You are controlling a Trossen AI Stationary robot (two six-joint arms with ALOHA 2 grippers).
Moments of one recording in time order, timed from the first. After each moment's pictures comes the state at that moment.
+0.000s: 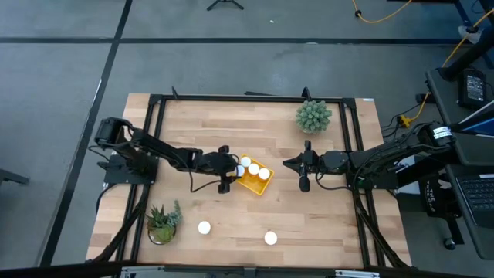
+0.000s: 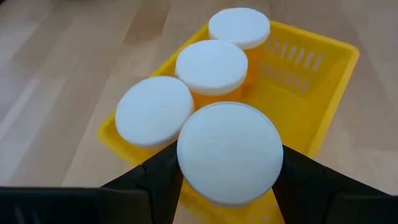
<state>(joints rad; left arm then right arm) -0.07 1.61 0.63 0.36 -0.16 -0.06 0.17 1.10 0.24 0.61 0.31 0.15</state>
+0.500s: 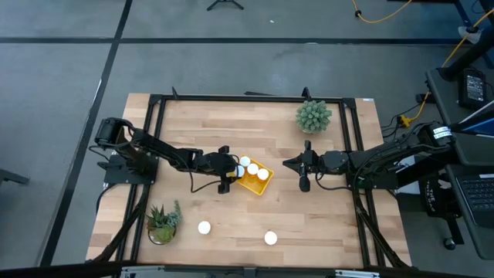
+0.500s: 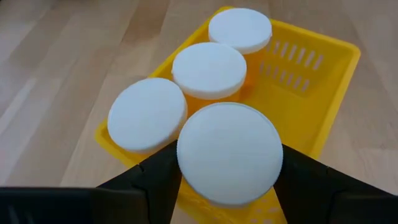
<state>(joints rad) -0.07 1.62 0.64 0.35 -0.16 -0.06 0.18 1.10 0.24 0.60 0.31 0.15</state>
